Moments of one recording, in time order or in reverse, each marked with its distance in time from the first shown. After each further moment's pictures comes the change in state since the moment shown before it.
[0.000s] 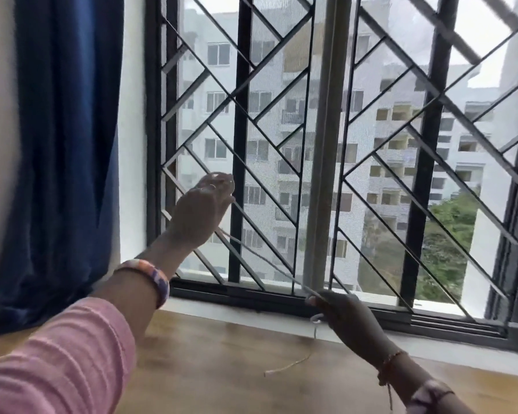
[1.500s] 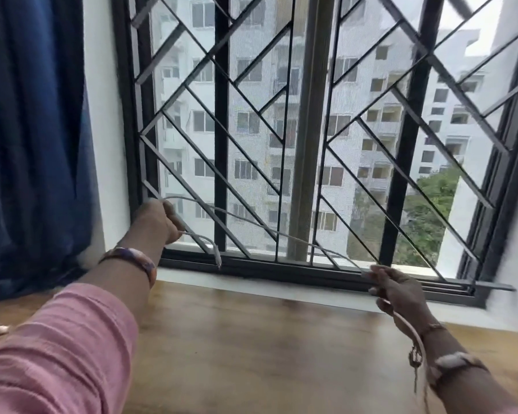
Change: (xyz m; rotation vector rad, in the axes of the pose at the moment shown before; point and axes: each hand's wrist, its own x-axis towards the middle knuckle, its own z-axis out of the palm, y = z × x) left_hand -0.035 0.005 0.011 -1.249 0.201 -2.059; right_hand -0.044 0.079 -0.052 0.863 0.368 0.732
